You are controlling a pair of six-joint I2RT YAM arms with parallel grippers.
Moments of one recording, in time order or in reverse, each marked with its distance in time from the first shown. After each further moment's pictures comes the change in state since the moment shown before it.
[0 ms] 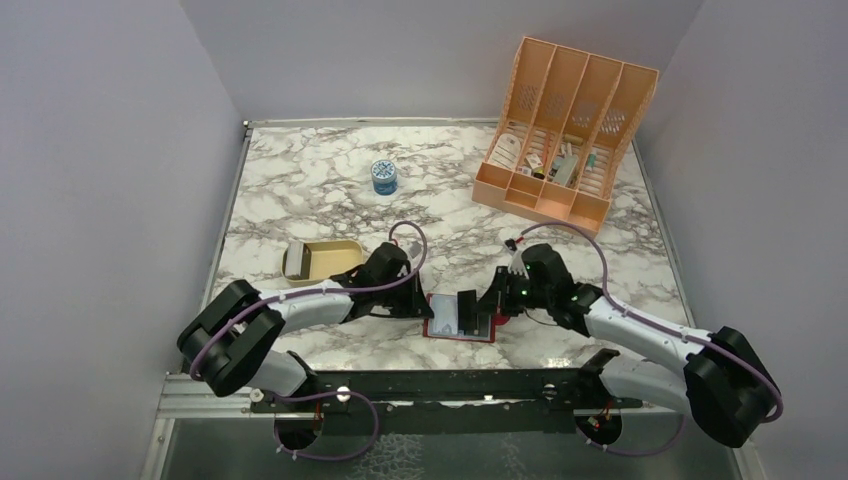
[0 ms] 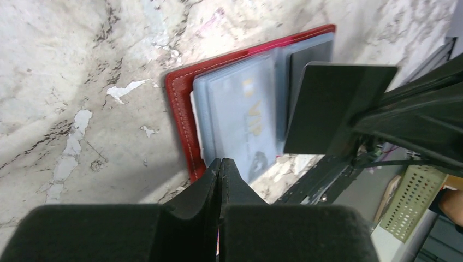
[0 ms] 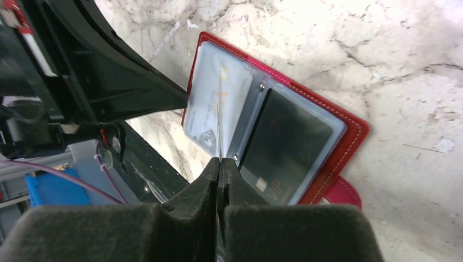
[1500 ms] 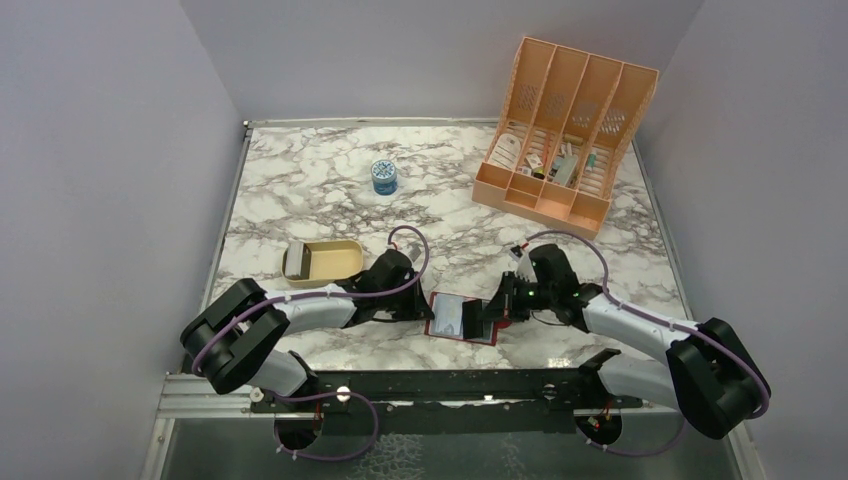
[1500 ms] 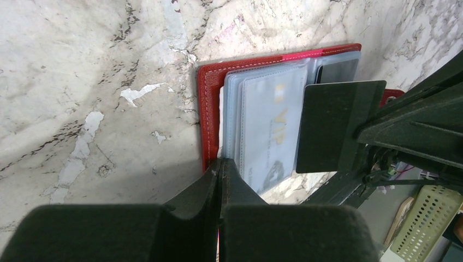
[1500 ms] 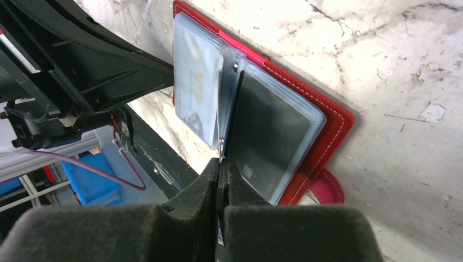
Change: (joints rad) left arm -0.056 0.043 -0.027 0.048 -0.118 -0.043; right arm -0.147 0.075 -0.040 -0.003 -0.200 0.005
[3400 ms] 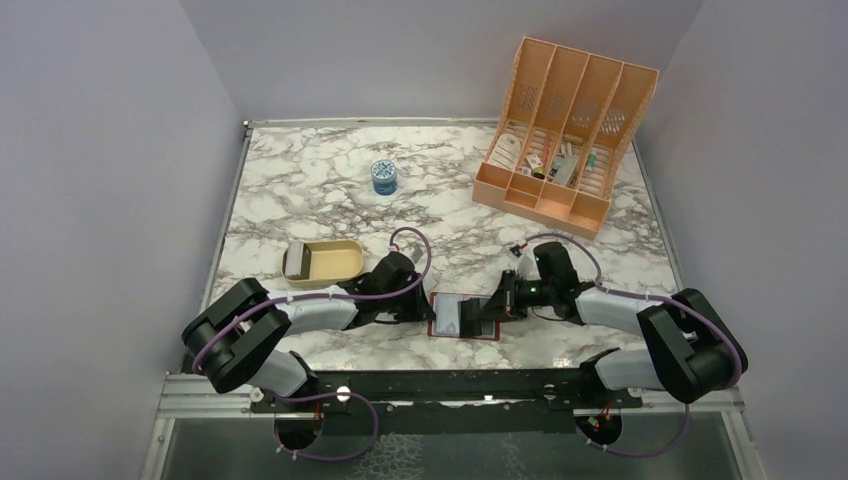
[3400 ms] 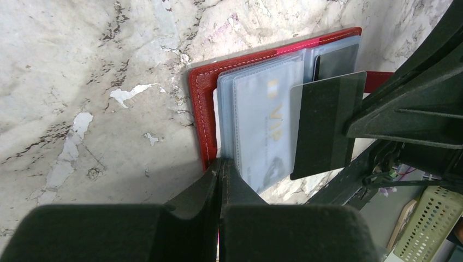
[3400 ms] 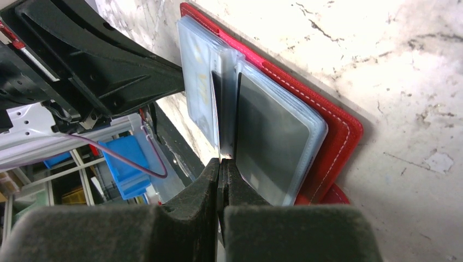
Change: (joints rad) left arm -0.028 0.008 -0.004 0.019 -0.033 -0.013; right arm -0.102 0.177 -0.045 0.212 -0.213 0.013
